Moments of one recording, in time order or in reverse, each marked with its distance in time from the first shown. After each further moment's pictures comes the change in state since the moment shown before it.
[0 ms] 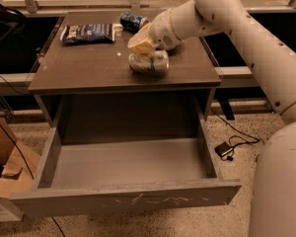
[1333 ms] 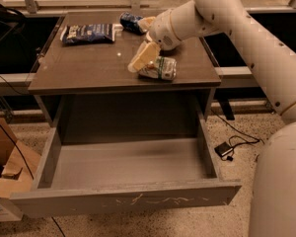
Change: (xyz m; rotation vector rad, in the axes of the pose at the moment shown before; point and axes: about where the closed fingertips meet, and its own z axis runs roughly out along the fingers) arm 0.000 0.000 0.000 0.000 0.000 0.000
